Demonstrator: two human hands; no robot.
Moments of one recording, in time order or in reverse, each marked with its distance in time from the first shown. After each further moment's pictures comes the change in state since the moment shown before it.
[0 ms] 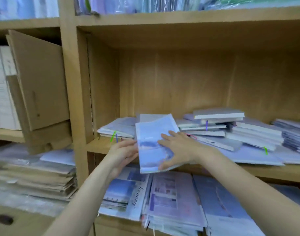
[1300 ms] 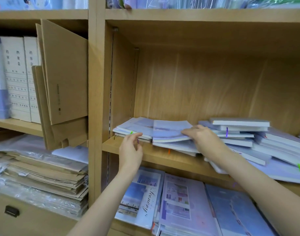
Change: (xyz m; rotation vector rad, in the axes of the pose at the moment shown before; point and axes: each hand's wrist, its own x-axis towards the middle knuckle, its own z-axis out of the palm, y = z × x) left_hand 0.033 -0.016 -0.026 0.610 0.415 0.560; right_hand 0.041 0.024 0.011 0.067 0.563 0.072
